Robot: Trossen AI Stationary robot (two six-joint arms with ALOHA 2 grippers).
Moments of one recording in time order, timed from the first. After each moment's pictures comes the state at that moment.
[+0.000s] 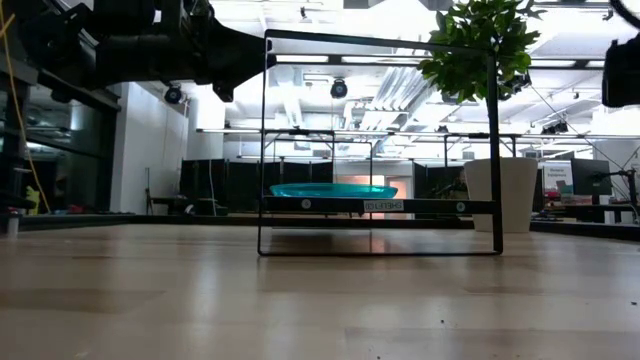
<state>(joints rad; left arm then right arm) 0.13 1.25 0.34 0.99 0.14 -0.05 0.86 1.23 0.52 -0.42 0.45 1.55</state>
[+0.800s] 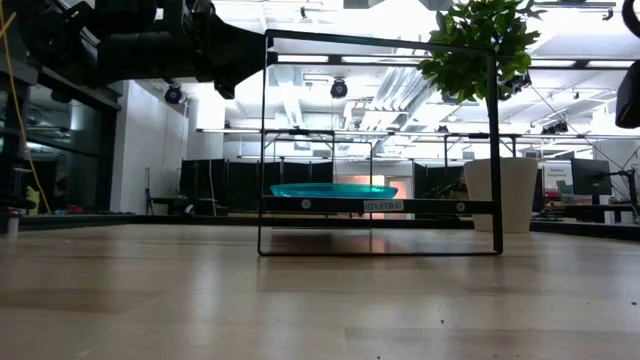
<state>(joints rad) 0.13 1.25 0.35 0.99 0.14 -0.04 0.89 1.48 0.52 -0.15 0.43 1.34</state>
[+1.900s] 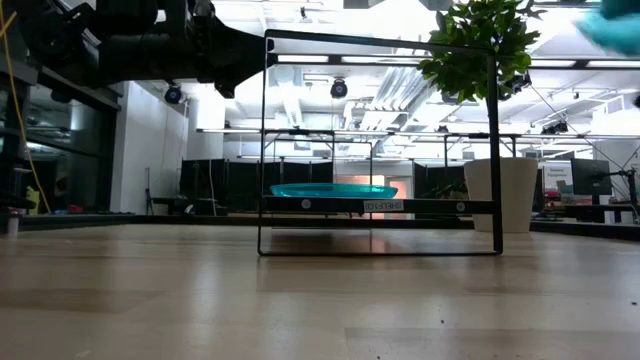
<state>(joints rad) 0.14 1.25 0.35 0.99 0.14 -0.01 0.85 1.02 0.52 -0.17 0.36 1.23</state>
